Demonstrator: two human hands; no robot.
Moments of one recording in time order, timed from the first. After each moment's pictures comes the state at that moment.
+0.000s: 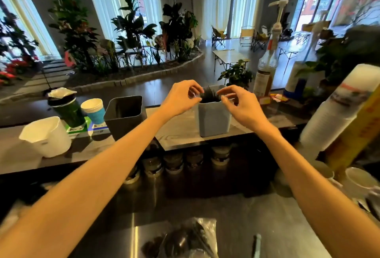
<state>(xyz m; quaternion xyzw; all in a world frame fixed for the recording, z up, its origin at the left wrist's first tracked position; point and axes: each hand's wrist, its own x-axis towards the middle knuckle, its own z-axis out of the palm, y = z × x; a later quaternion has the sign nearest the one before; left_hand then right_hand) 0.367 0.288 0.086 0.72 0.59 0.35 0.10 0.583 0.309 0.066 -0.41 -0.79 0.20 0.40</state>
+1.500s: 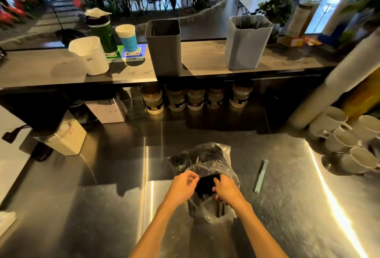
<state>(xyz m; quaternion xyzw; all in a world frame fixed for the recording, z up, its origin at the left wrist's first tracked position) 0.393 -0.070 -0.228 0.46 0.75 0.24 0.41 0.552 0.005 -0.246 -0.62 -0.64 0.45 -0.03</state>
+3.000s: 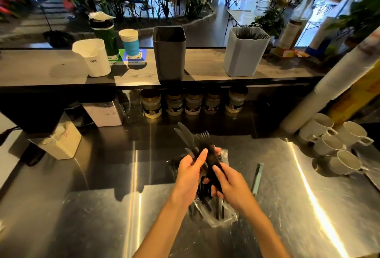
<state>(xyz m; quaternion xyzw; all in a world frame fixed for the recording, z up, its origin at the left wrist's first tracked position) 0.416 -0.074 -0.121 0.26 0.48 0.61 0.58 0.551 -0.054 -0.120 -0.49 -0.65 0.53 0.23</state>
